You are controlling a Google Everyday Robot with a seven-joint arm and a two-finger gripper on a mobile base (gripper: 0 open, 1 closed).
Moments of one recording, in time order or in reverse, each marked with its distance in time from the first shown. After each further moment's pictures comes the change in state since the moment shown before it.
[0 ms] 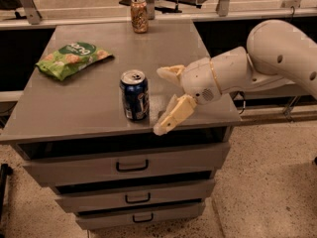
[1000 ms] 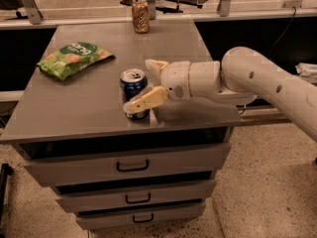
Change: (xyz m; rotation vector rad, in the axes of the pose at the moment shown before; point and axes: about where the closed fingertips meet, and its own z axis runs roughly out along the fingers) arm -0.024 -0.061 0.052 0.158 -0.267 0.127
